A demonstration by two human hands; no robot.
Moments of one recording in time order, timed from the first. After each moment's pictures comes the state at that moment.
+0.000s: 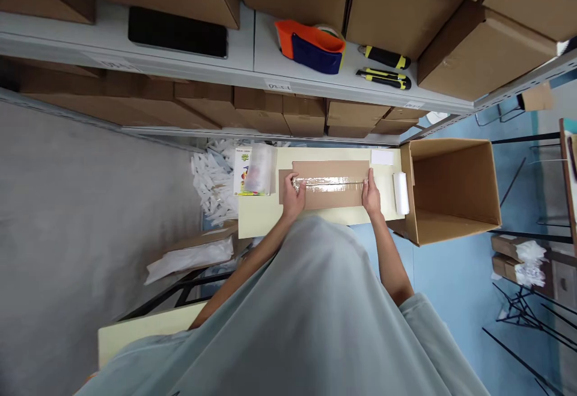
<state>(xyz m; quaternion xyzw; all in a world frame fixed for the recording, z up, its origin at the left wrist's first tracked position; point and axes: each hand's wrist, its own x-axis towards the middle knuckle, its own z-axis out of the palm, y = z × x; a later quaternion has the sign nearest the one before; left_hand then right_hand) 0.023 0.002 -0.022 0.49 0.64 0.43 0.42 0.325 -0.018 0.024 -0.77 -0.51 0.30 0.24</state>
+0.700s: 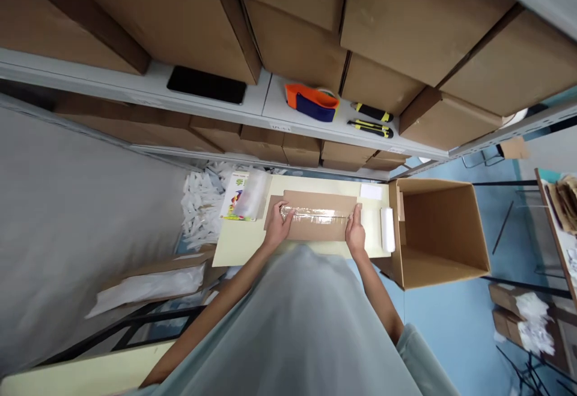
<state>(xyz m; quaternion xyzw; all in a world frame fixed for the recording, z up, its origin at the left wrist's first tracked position) 0.017 0.011 -0.019 0.49 0.65 0.40 0.41 0.315 -0.016 0.028 -0.78 -0.54 0.27 0.18</state>
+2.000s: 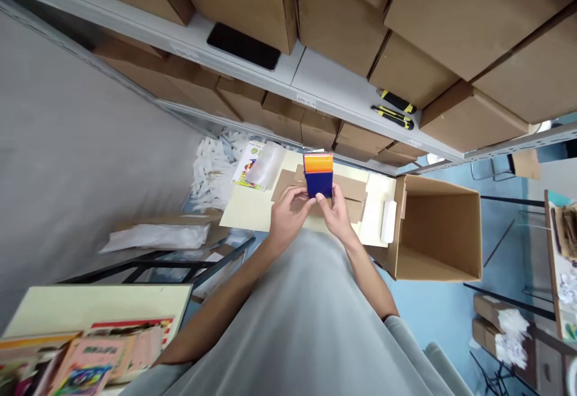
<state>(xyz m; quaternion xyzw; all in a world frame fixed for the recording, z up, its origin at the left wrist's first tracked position) 0.059 -0.032 0.163 0.52 0.58 0.54 0.31 0.208 -0.002 0.184 -0.52 -0.57 0.52 0.38</state>
